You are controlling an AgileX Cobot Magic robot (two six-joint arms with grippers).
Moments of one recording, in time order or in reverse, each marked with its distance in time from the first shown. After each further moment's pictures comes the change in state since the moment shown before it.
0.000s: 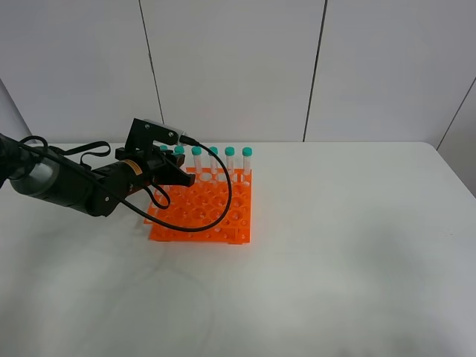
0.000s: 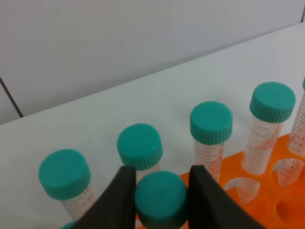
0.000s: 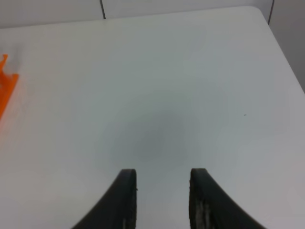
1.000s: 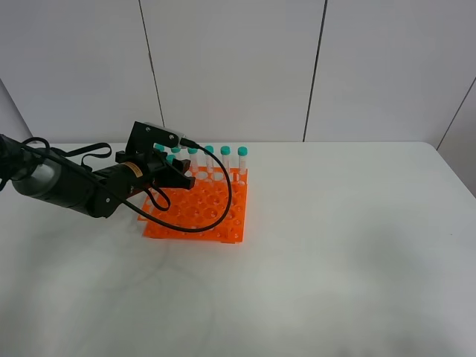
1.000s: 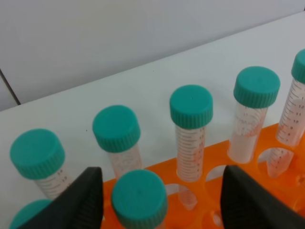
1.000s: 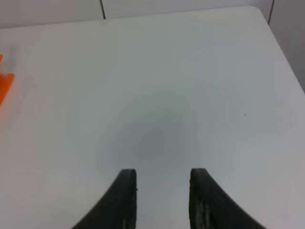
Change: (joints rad) left arm 0.000 0.007 0.000 -0.006 0.015 -0.001; right arm 0.000 0.000 0.000 0.000 0.000 0.000
